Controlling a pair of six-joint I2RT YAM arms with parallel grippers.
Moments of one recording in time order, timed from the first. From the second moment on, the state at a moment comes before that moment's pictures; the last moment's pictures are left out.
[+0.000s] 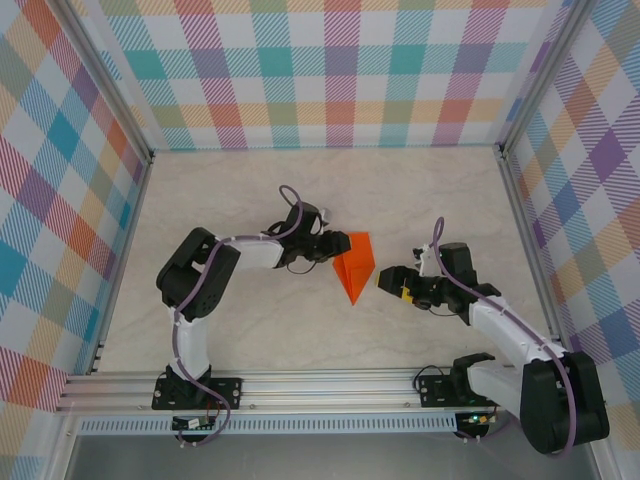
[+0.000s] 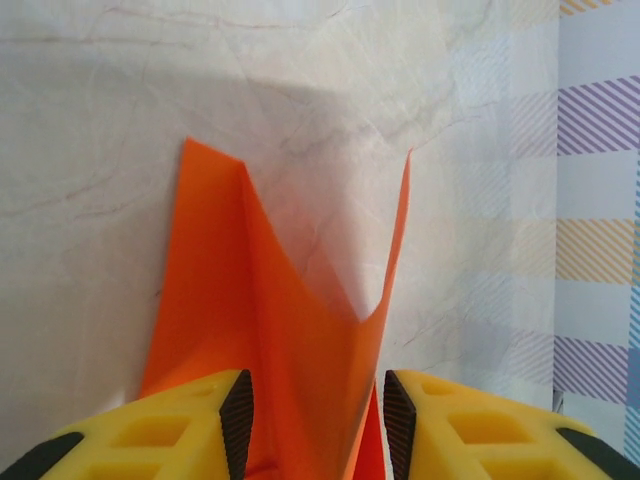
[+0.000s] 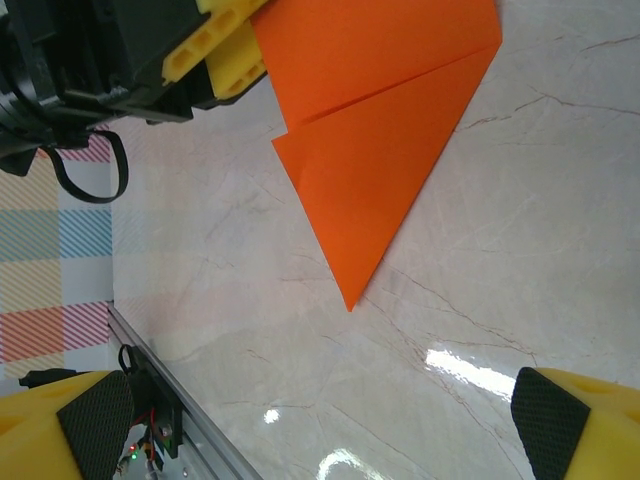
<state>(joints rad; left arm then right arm) -0.59 1.98 1.12 0.15 0.47 -0.86 0.22 1.05 0.42 -0.24 -0.73 0.59</state>
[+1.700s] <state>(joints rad) -0.55 1.76 0.86 0.39 0.69 -0.78 0.17 1.68 0.72 0.01 -1.07 0.42</state>
